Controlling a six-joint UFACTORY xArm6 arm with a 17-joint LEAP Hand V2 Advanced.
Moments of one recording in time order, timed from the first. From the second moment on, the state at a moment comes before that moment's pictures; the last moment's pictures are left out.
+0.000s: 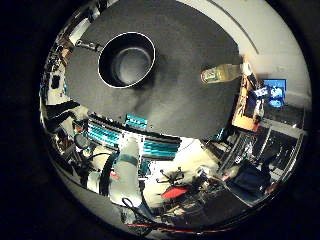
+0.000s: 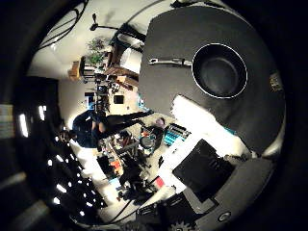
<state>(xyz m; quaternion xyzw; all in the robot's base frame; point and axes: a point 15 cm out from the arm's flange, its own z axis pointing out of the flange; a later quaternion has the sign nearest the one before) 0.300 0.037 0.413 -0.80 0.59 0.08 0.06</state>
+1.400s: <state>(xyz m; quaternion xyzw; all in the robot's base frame) 0.356 -0.299 0.489 -0.47 0.70 -0.03 0.54</state>
